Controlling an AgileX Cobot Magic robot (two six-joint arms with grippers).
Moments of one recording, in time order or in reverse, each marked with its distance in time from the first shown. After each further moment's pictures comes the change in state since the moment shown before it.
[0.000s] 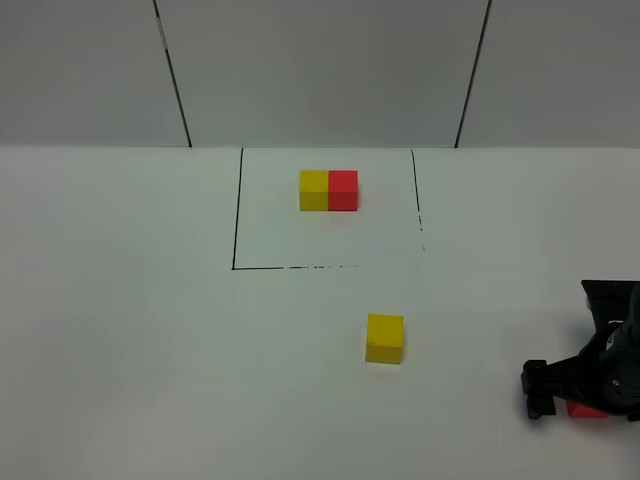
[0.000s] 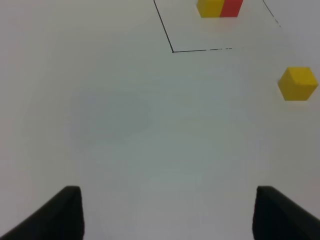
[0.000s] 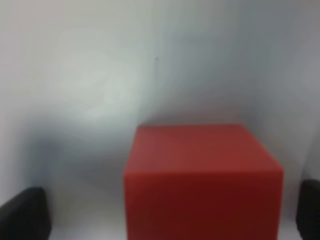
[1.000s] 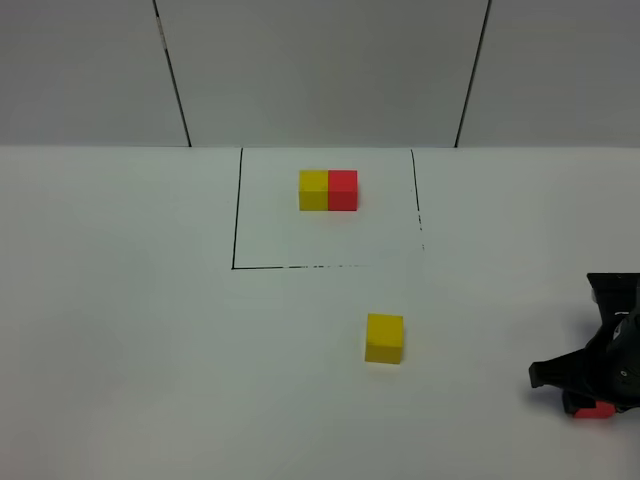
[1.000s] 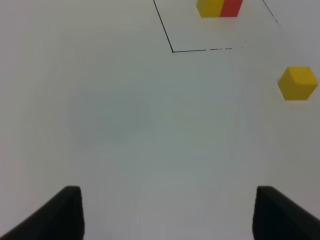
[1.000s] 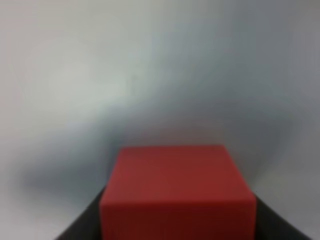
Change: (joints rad) left arm 0.000 0.000 0.000 0.000 0.000 0.003; right arm -0.025 -0.001 -0.055 -0.004 0.071 -0.075
